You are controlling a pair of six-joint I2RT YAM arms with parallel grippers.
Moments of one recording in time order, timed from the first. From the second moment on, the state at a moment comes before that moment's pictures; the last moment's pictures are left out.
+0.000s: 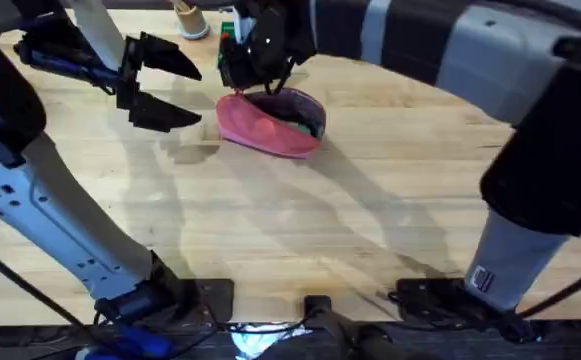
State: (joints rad) left arm 0.40 2.11 1.64 -1.62 1.00 2.04; right arm 0.75 2.08 1.80 -0.67 -0.02 0.44
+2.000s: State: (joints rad) left arm 0.23 2.17 1.64 -1.43 0.97 1.83; right arm 0.74 2.06 1.80 -0.68 -0.02 0.43
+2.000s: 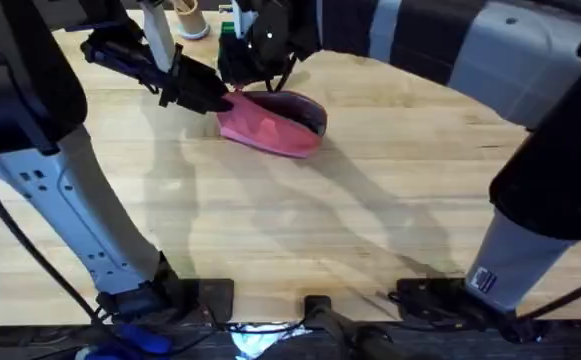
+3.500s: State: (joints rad) left arm 0.22 2.17 1.64 -1.43 0.96 1.83; right arm 0.54 1.83 1.80 -0.98 -0.20 -0.02
